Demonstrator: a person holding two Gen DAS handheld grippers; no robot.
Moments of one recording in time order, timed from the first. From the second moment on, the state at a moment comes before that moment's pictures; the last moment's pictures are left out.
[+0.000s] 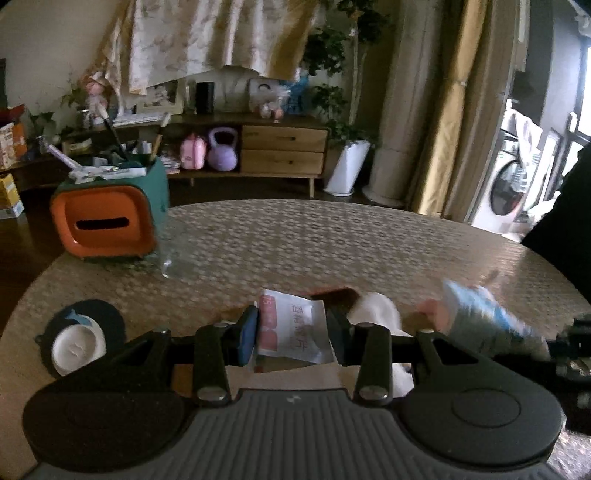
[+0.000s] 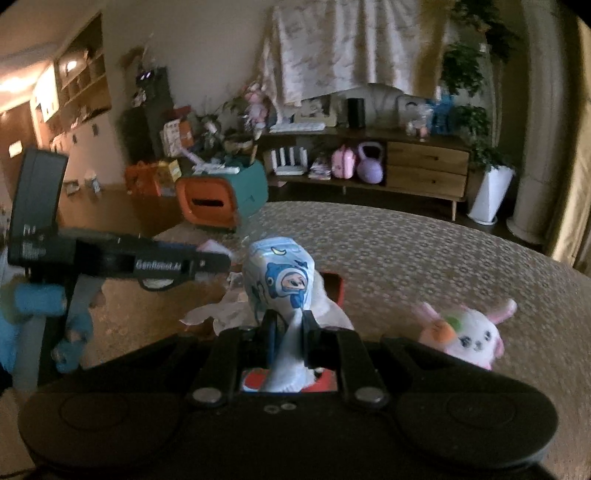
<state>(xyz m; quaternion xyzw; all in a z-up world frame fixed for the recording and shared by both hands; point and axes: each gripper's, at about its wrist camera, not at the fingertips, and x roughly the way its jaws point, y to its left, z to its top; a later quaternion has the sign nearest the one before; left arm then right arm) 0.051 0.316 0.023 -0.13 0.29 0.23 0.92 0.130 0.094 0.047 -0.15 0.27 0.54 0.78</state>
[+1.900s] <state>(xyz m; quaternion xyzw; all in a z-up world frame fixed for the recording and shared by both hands) 0.077 0.345 -0.038 -0.14 0.34 0.23 0.90 0.138 0.132 -0.013 -0.20 0.28 0.56 0.75</state>
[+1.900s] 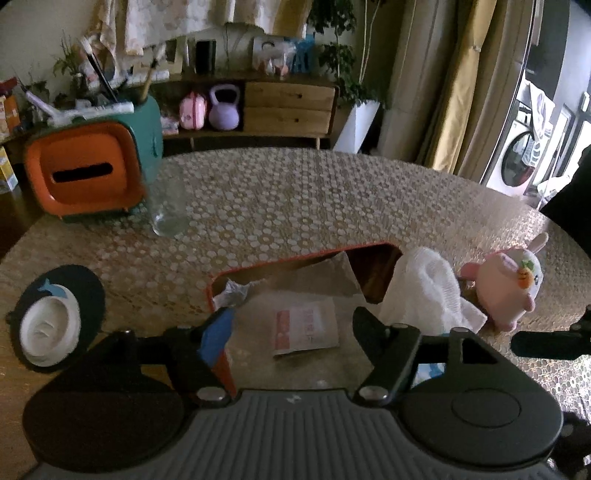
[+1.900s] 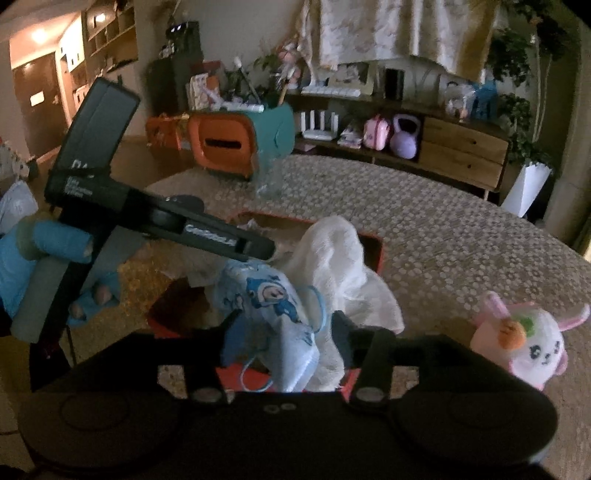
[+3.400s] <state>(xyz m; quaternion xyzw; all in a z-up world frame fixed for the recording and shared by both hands) -0.025 0.128 0.034 -0.06 0.24 0.12 0.96 0.078 -0.070 0.046 -0.05 0.16 0.48 0.86</state>
